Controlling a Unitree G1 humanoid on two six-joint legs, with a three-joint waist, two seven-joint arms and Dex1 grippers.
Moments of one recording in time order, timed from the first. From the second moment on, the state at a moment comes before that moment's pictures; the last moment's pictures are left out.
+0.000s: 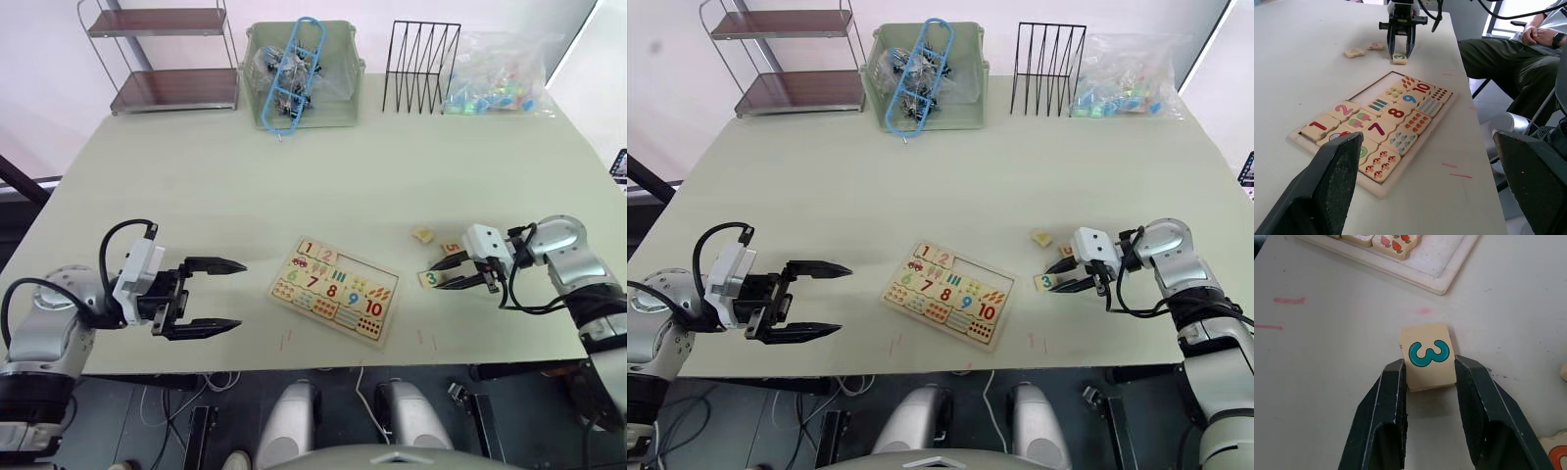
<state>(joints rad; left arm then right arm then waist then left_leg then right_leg) -0.10 0.95 0.11 0.11 -0.71 0.00 -1.58 -0.63 -0.74 0.26 0.59 0.17 -0.20 1.57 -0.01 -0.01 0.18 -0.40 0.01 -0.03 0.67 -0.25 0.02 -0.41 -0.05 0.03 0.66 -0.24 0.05</state>
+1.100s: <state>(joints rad) -0.05 0.91 0.21 0.08 -0.66 0.05 -1.56 -0.56 -0.56 0.21 -0.59 0.44 1.39 0.65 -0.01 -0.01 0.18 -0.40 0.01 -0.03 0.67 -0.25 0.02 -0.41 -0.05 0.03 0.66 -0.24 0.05</state>
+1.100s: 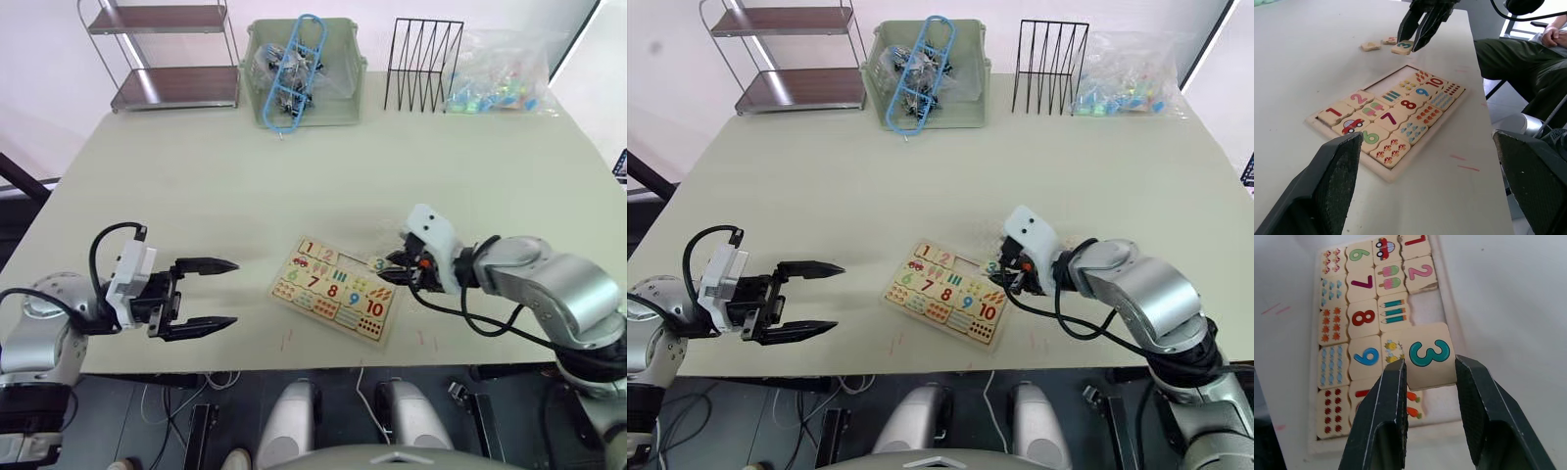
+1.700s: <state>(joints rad) -0.01 0.90 0.26 0.01 -0.65 0.09 -1.50 -0.71 -0.39 0.34 -0.45 0.43 1.52 0.45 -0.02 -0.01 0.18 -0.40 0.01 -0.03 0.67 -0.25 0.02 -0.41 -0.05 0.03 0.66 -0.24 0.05</state>
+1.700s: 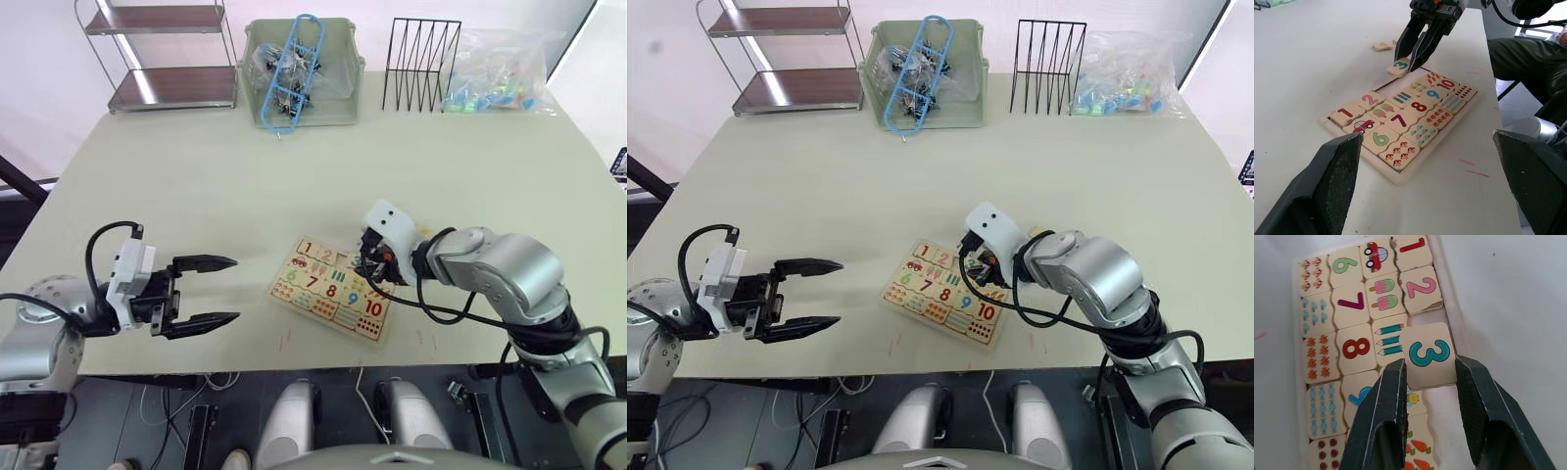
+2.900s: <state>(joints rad) 0.05 0.90 0.29 -0.02 -0.65 0.10 -1.47 -0.78 -0.37 0.48 -0.28 0.38 1.37 0.48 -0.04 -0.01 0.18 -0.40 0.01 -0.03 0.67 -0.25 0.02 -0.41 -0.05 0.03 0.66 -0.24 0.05</state>
